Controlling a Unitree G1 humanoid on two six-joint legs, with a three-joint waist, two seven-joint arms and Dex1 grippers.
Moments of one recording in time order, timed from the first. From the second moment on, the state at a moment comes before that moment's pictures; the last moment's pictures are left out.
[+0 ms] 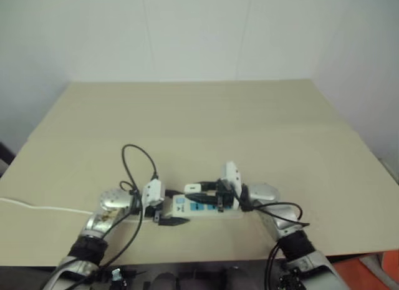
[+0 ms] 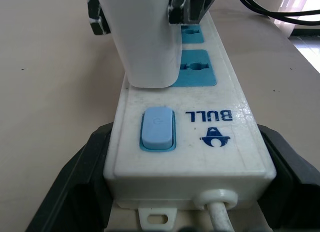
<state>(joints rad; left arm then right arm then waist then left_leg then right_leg) -0.34 0.52 -0.19 0.32 -0.25 -0.13 -1.35 -0.42 -0.27 0.27 0.22 0.33 0.05 1.13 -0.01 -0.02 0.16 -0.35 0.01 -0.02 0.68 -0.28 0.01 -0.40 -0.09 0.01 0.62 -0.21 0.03</state>
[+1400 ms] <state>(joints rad) -0.31 0.55 -0.20 0.33 -0.24 -0.13 -1.33 -0.49 -0.30 0.38 0.36 0.33 -0.06 1.16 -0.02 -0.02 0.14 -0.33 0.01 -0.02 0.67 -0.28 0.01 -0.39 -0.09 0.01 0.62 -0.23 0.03</state>
